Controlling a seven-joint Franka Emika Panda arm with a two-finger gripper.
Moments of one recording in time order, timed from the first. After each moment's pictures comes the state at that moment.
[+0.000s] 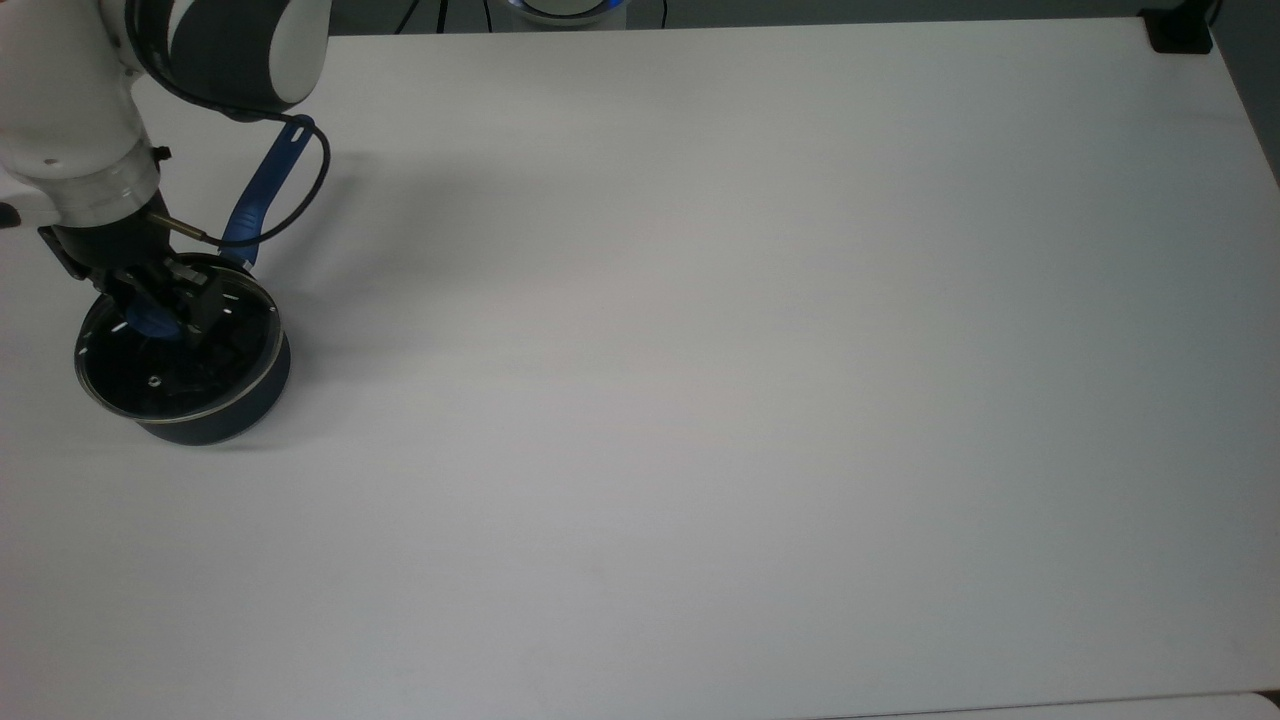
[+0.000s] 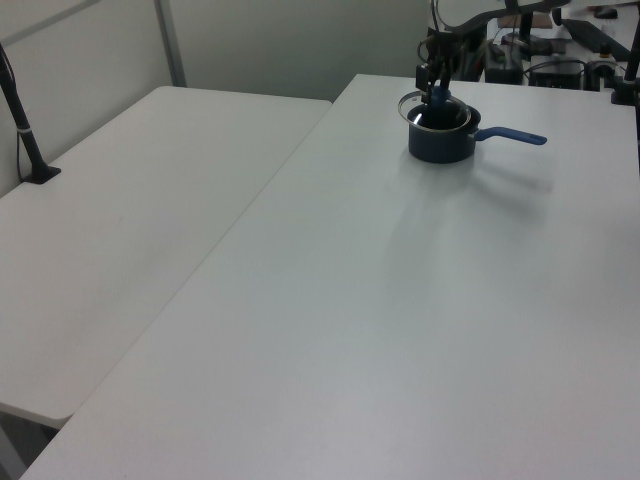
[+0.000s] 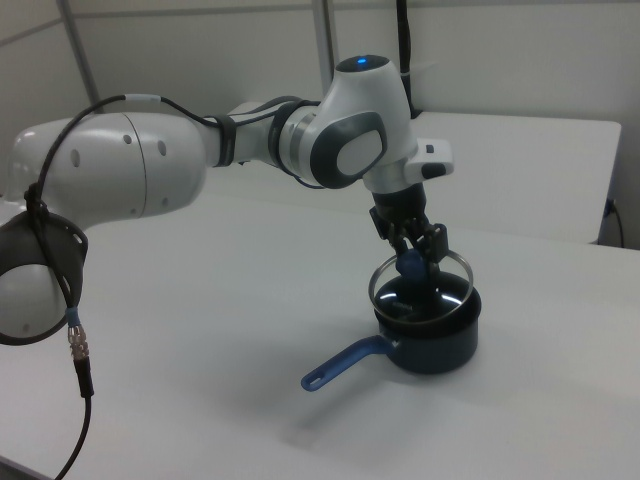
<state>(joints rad) -0.22 0.58 -0.20 -1.27 0.03 2.03 -0.03</state>
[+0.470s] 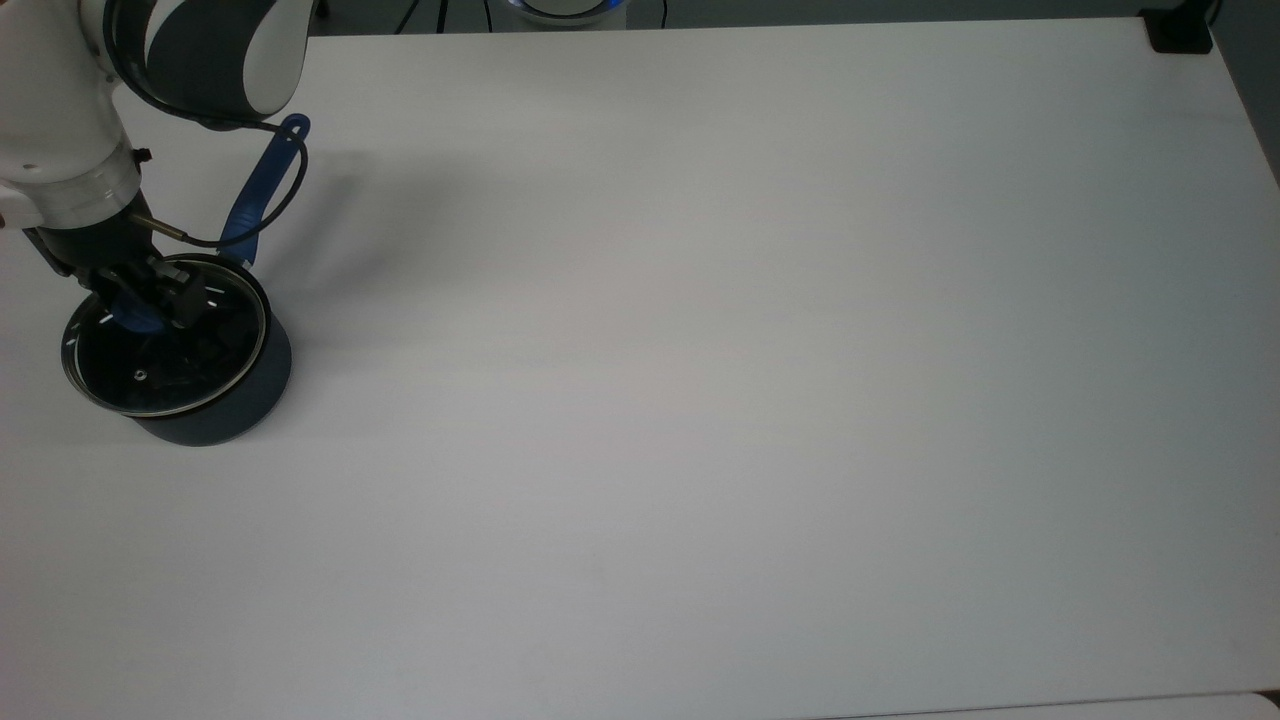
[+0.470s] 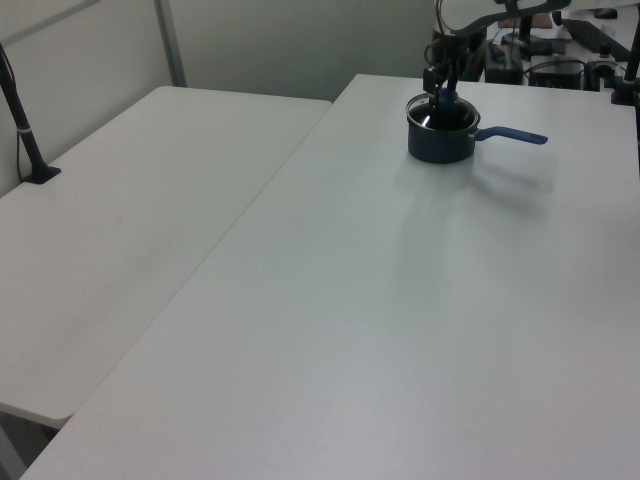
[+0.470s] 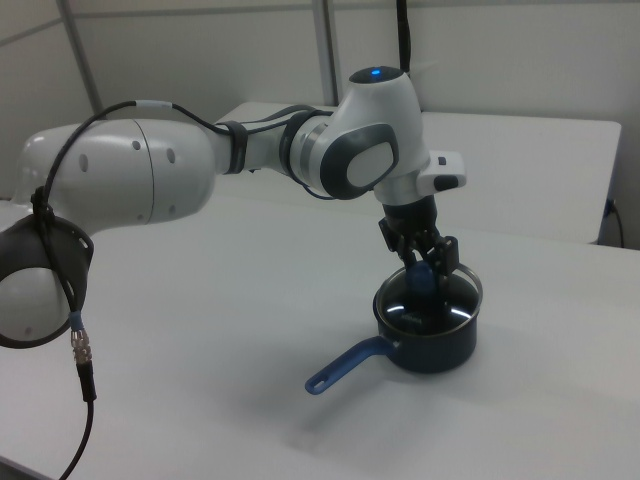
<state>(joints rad) -0.23 0.60 -0.23 -1.28 0.04 2.03 -0.07</state>
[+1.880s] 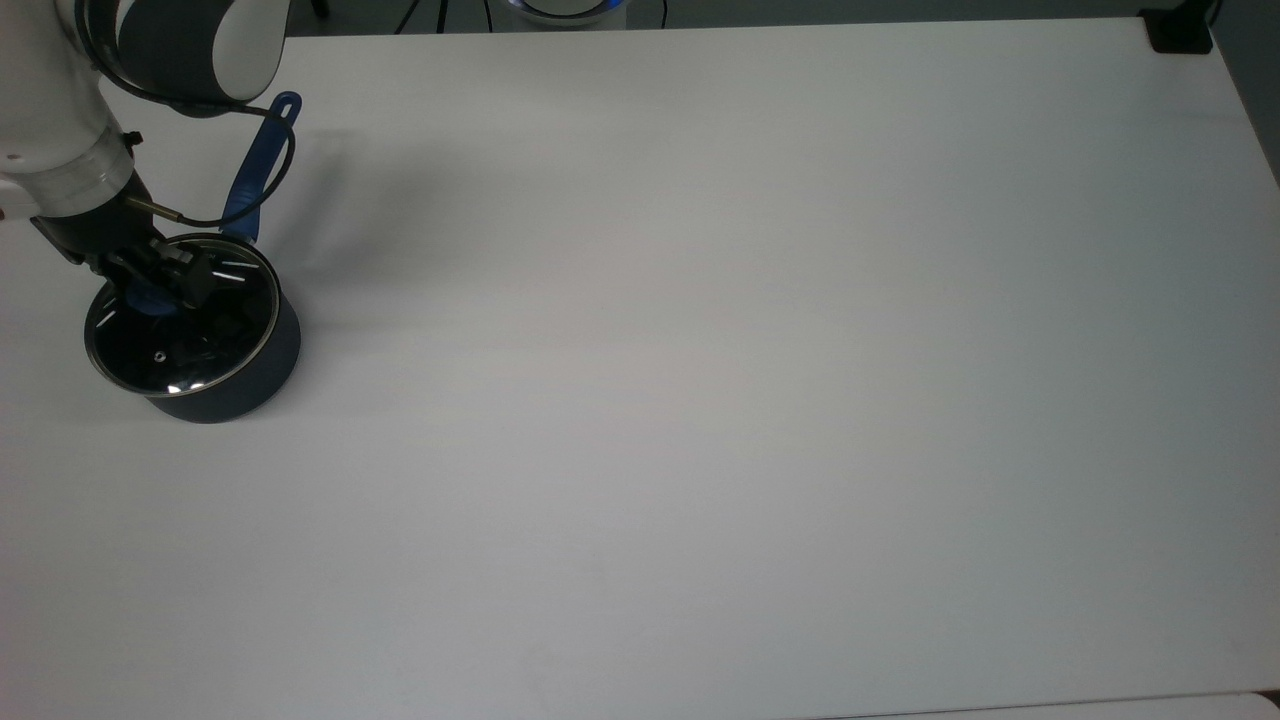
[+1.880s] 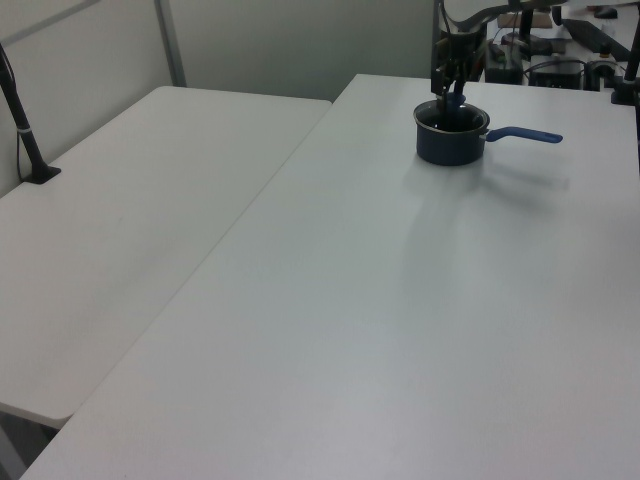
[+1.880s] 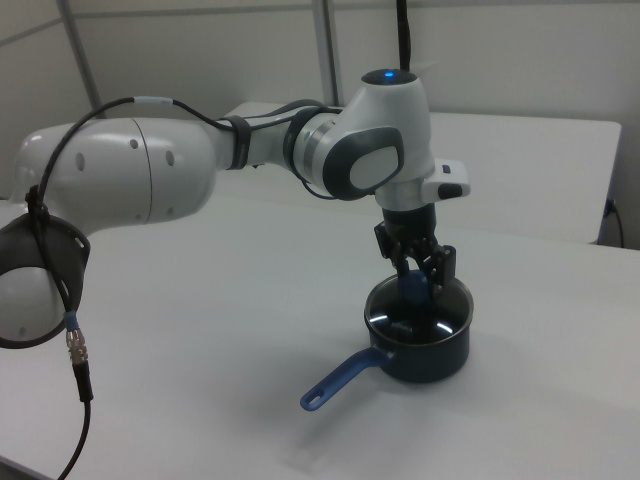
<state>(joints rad) -0.22 0.59 -0.25 -1.28 0.11 1.95 -0.15</state>
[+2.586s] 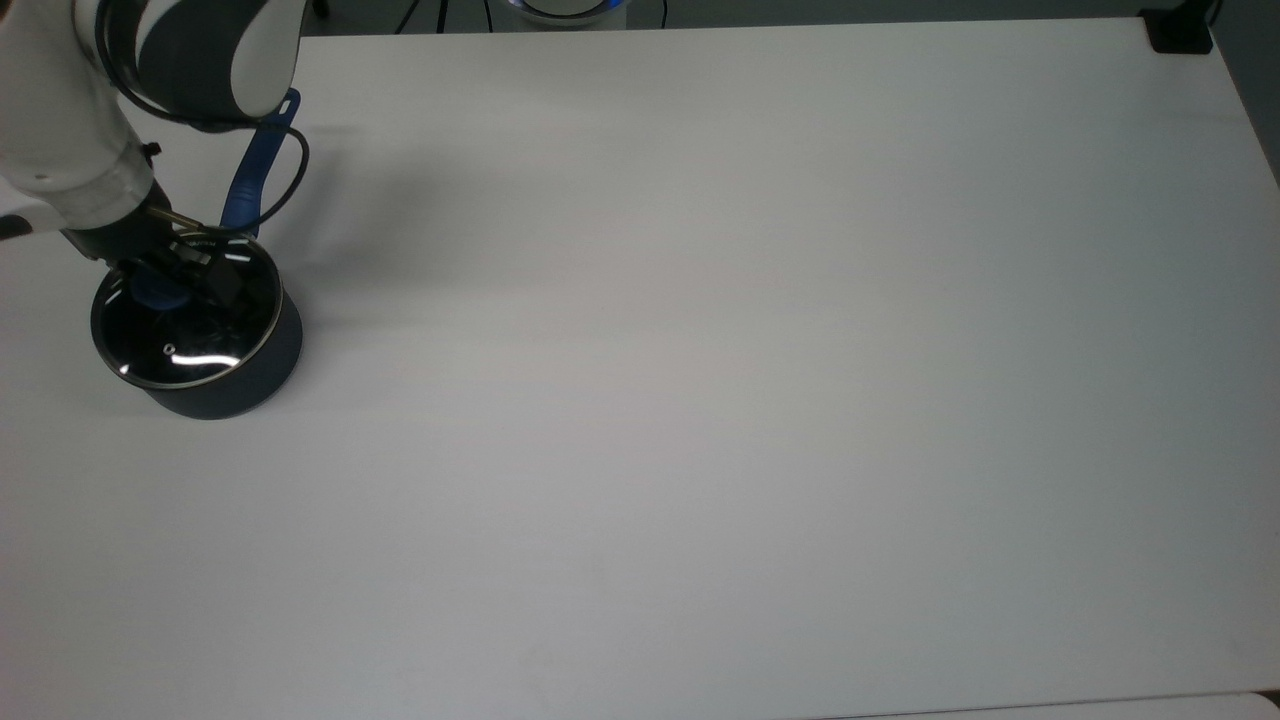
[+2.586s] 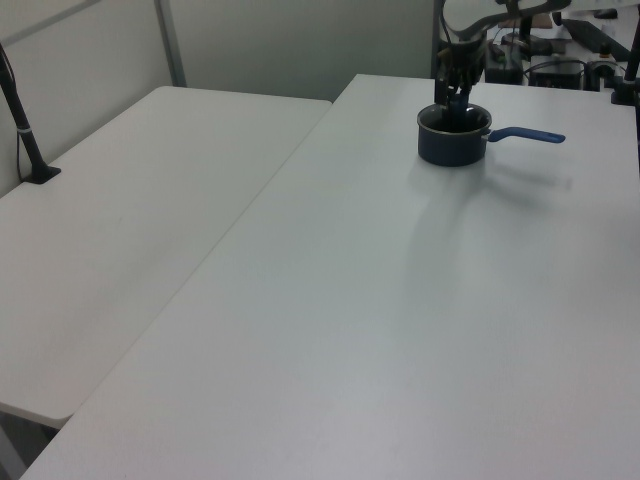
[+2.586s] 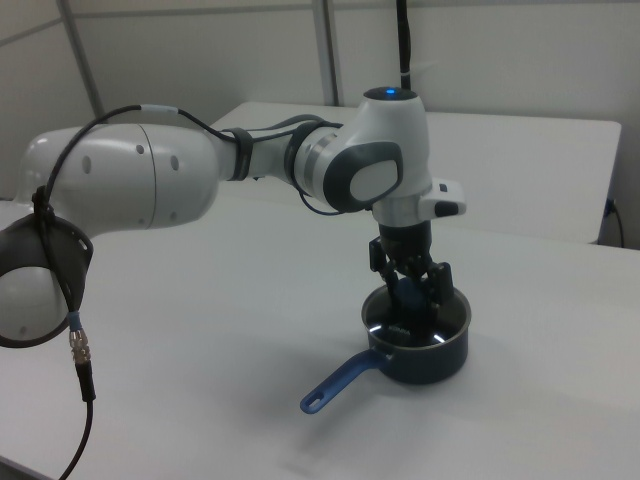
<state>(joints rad) -0.22 0.60 -0.26 -1.32 0.08 1.93 -0.14</state>
